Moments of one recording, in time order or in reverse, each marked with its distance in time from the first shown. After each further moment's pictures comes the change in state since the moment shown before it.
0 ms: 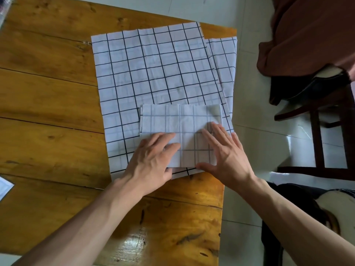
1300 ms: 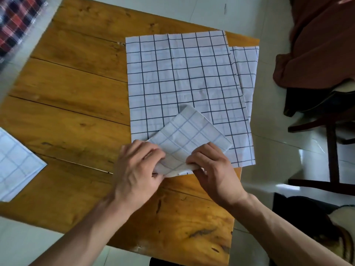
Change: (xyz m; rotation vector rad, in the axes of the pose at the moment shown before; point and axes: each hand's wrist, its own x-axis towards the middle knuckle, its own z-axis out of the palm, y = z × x) left_hand -0.082 -0.018 -0.021 -0.115 0.439 -0.142; right_hand -0.021 -0.085 0.005 0.359 0.330 -0.430
